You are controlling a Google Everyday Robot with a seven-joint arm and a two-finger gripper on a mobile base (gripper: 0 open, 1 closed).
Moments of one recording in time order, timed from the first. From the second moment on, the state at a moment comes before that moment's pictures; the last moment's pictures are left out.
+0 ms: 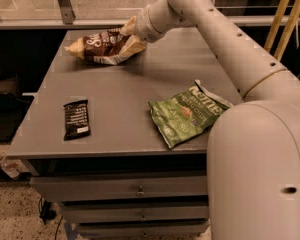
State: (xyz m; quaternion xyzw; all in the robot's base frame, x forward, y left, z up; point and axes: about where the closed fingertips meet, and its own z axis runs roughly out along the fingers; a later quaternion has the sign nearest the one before) arm 0.789 0.065 0.890 -0.70 0.56 0.08 0.44
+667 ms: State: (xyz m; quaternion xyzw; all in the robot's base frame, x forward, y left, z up) arm 0.789 0.067 0.886 -0.70 0.56 0.09 0.44
